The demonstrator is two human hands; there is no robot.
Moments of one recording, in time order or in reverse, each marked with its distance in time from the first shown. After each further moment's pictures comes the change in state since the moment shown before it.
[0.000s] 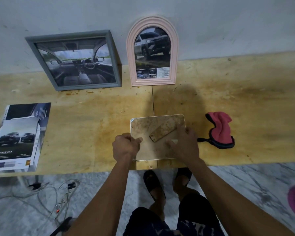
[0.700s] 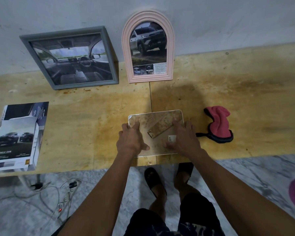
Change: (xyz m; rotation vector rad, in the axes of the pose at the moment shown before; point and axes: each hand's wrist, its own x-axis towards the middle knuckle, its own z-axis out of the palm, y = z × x) left_hand -0.010 0.023 -0.001 0.658 -0.267 0.353; right_hand 0.011 0.009 -0.005 -0.165 -0.136 -0.076
